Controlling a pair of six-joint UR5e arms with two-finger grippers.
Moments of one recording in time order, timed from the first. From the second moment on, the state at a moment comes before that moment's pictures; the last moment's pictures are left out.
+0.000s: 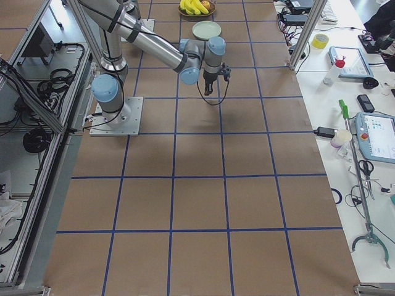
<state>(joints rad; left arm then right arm) -1.50 -1.55 -1.63 -1.62 1.62 0.01 1.73 -1.30 1.94 -2.15 -1.30 0.30</state>
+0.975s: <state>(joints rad) -1.50 -1.55 -1.63 -1.60 1.62 0.01 1.93 -1.15 1.93 -2.28 -1.09 0.58</state>
